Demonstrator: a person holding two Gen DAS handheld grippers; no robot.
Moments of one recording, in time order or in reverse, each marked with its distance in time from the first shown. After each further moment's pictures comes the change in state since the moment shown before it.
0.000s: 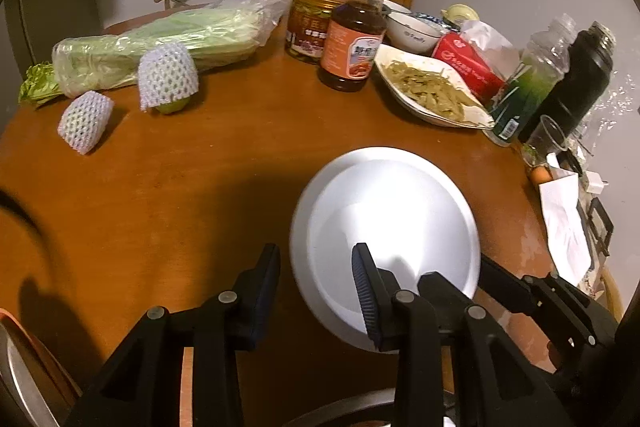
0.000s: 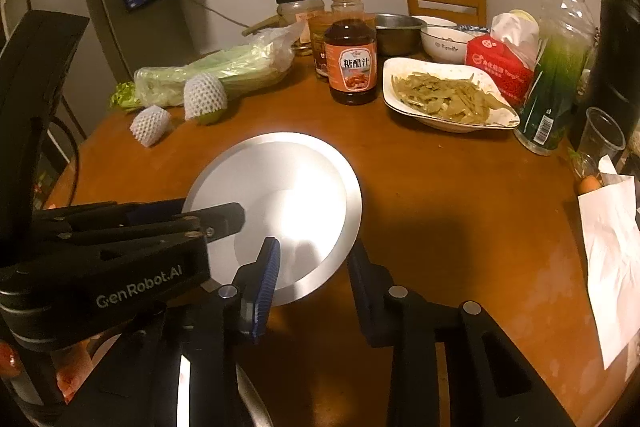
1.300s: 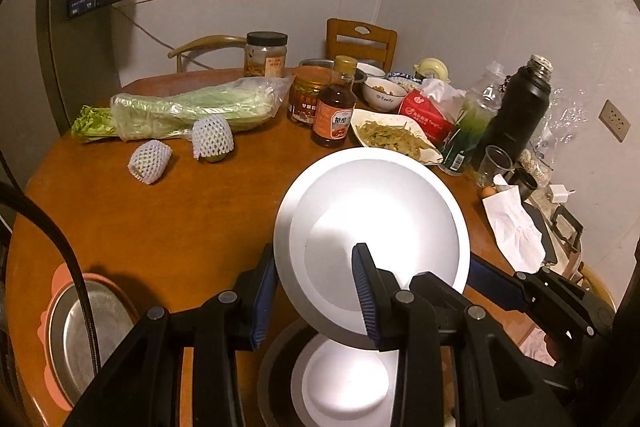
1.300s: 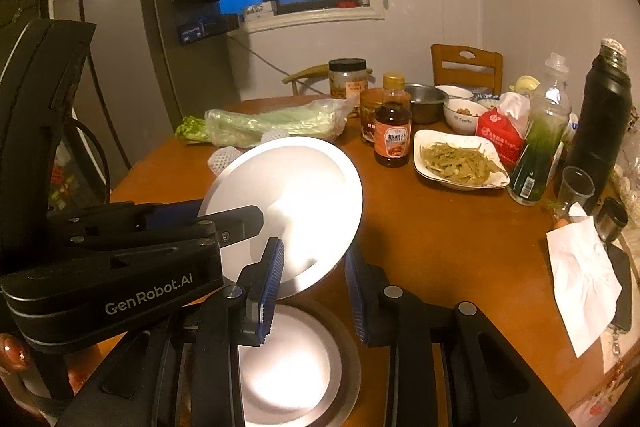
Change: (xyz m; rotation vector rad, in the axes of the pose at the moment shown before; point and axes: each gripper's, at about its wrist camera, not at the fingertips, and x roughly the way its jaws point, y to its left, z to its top) left arm -0.125 -0.006 -0.040 0.034 -0.210 0.005; right arm -0.109 0.051 -0.012 -0.086 -0.181 0.062
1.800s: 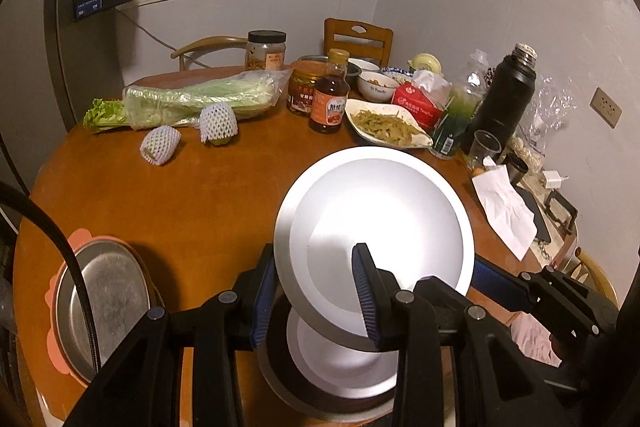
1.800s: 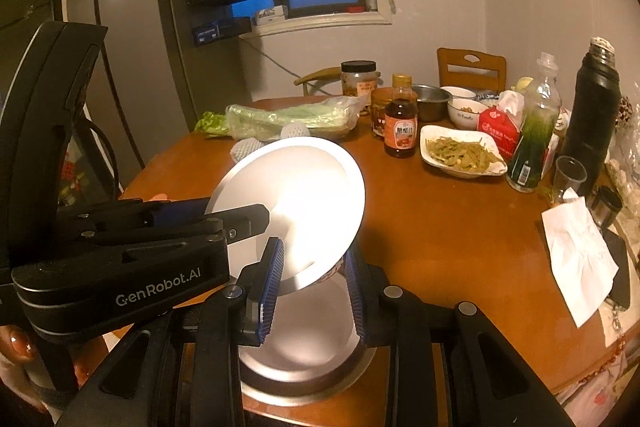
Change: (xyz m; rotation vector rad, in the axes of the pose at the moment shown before) left arm -0.027 -0.007 -0.034 0.017 0.000 0.009; right arm -0.034 0.015 -0.029 -0.010 -0.010 0.023
